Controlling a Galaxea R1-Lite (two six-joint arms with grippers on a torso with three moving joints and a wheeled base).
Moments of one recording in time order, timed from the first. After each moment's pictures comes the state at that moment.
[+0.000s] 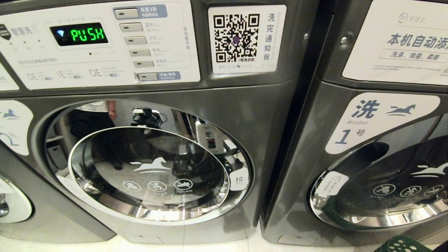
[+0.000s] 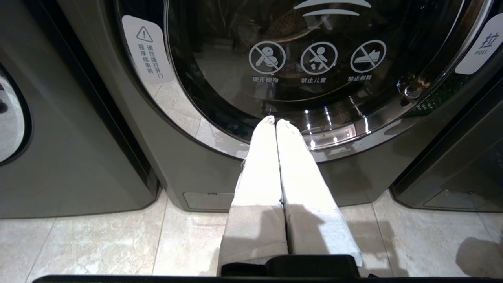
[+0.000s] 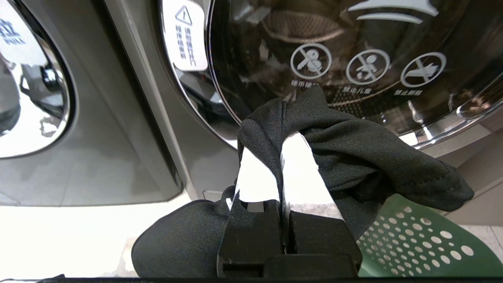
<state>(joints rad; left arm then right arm) -0.01 0.00 0.00 0.00 0.00 0.00 0.00 0.00 0.00 0.00 0.00 -0.02</state>
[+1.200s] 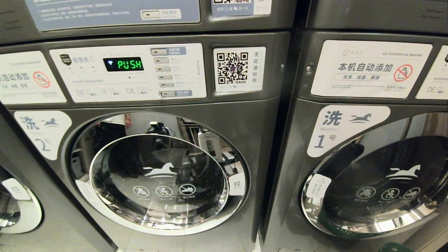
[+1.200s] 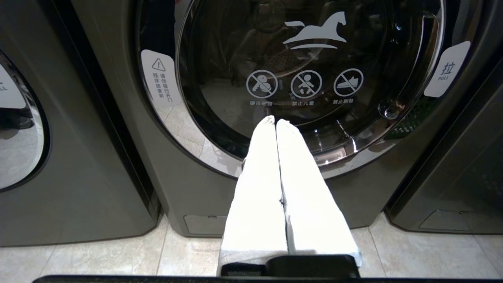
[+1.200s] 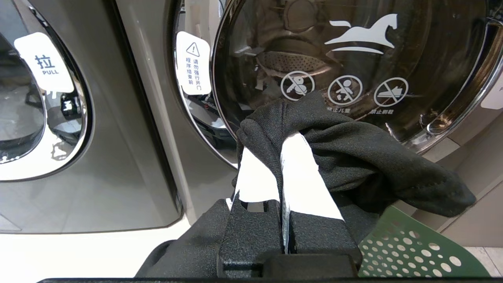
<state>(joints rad) -0.01 0.00 0.00 0.00 0.00 0.00 0.00 0.00 0.00 0.00 0.00 -0.02</state>
